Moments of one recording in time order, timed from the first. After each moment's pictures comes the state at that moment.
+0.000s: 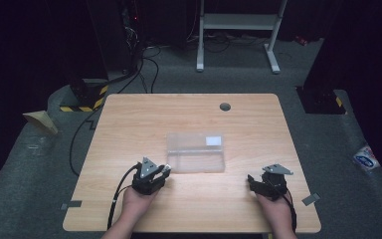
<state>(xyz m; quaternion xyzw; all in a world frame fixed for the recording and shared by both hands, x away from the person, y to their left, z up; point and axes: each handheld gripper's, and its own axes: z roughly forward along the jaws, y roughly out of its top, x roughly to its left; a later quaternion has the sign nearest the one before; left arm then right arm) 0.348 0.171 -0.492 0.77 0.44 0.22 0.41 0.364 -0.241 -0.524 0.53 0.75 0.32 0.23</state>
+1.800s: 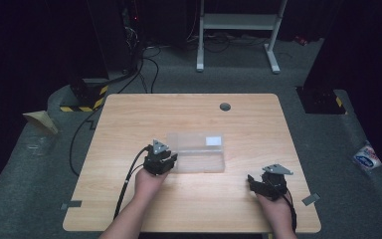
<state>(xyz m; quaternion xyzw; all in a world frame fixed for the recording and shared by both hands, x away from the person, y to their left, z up) 0.404 0.147 -0.490 0.76 0.48 0.21 0.39 0.364 -0.241 -0.524 0.53 0.75 0.32 0.23</state>
